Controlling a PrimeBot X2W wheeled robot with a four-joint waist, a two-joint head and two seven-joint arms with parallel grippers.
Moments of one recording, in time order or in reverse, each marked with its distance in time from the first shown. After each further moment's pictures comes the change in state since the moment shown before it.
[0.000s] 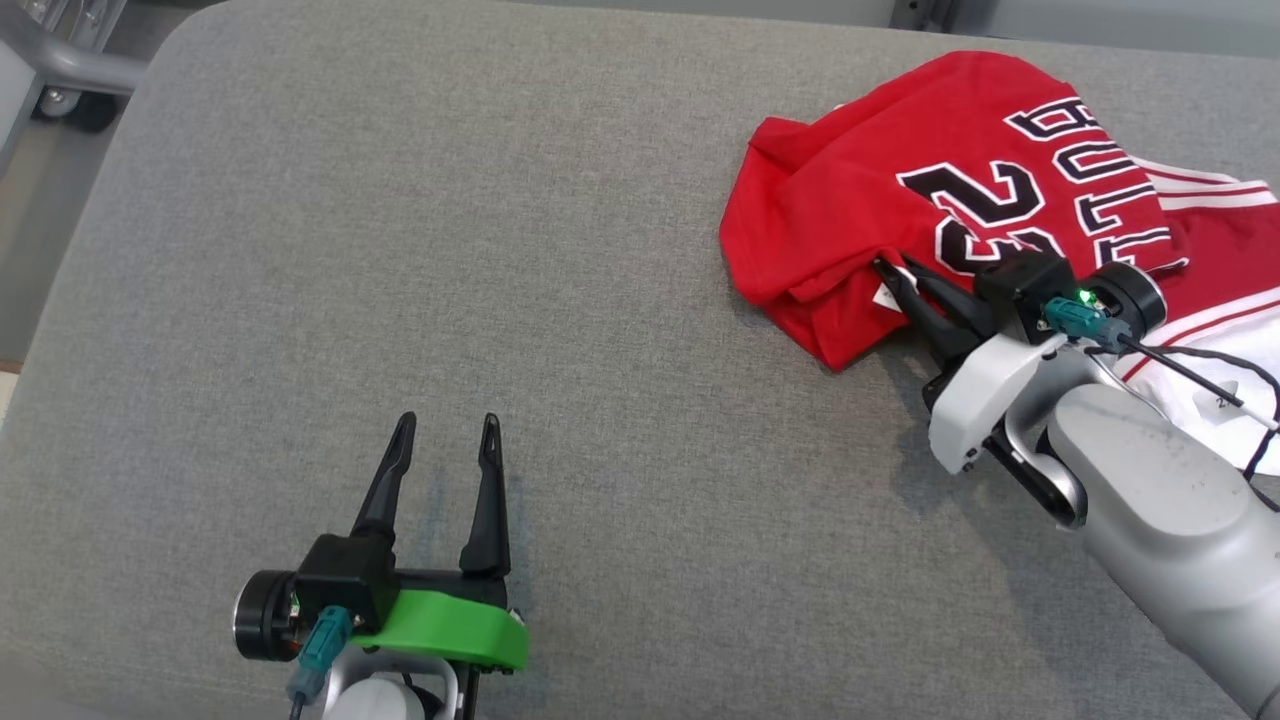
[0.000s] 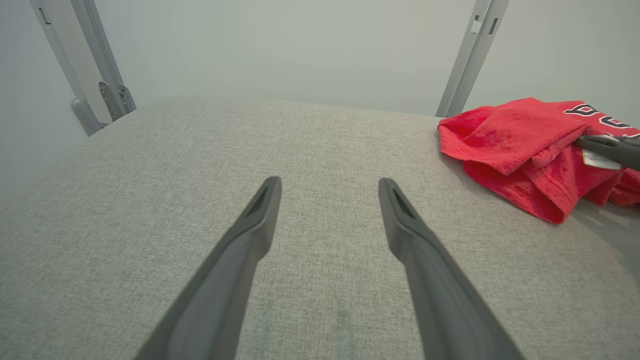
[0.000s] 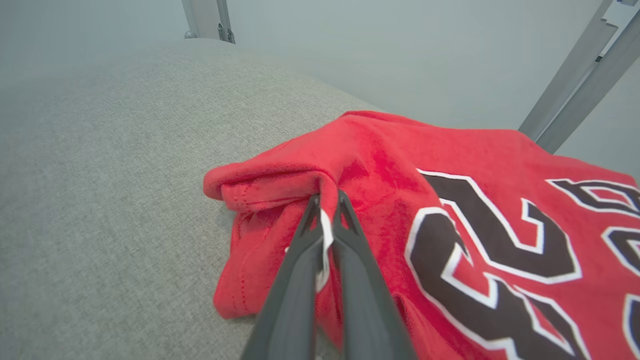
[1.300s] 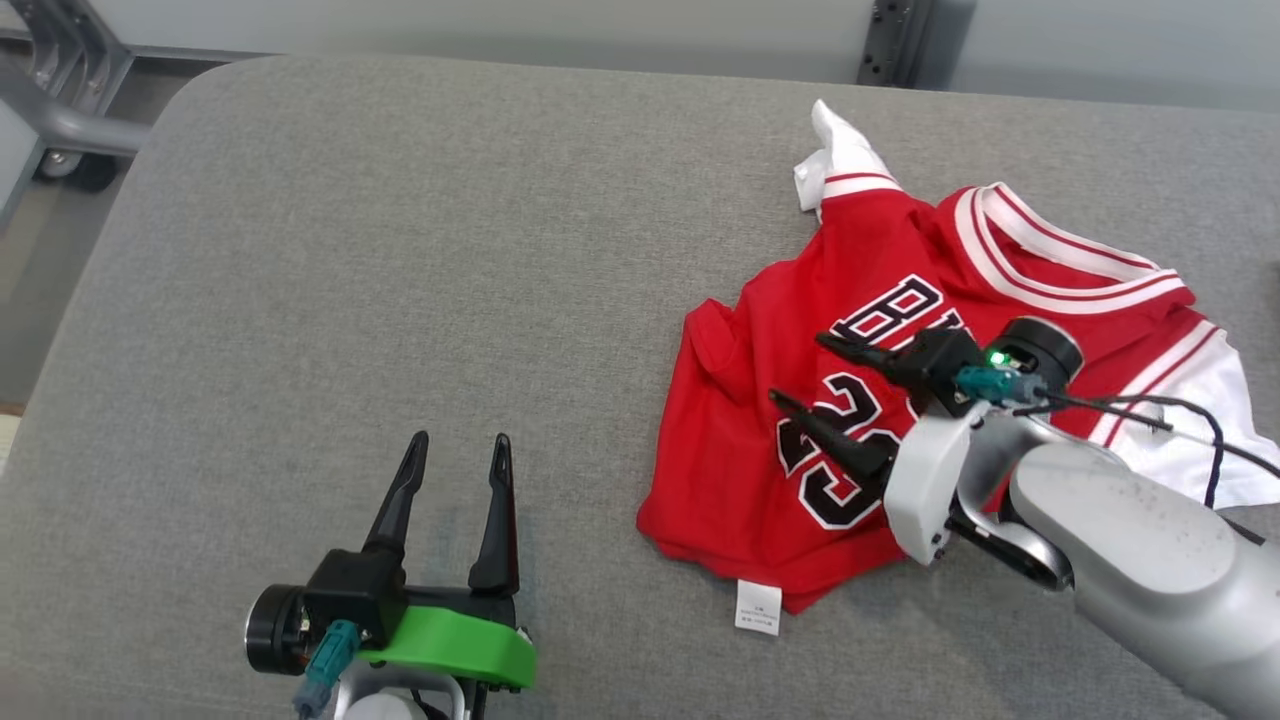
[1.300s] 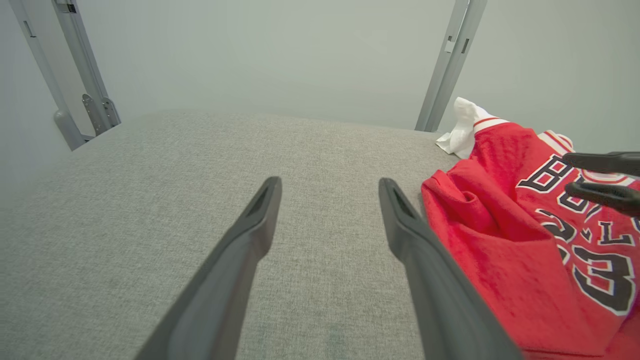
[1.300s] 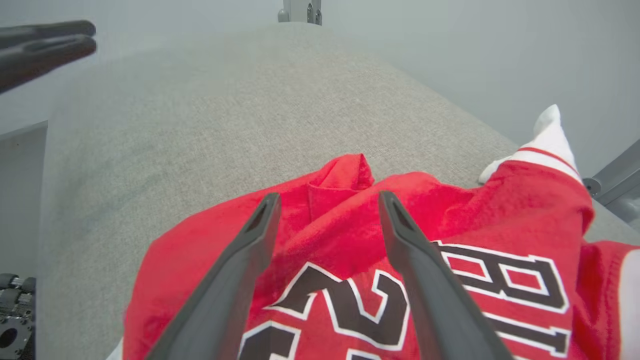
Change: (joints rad) left arm 0.031 0.000 -0.007 0.004 -0.003 -0.019 0.000; right arm 0.030 -0.107 0.228 -0.306 0.100 -0.001 0.166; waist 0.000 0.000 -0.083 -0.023
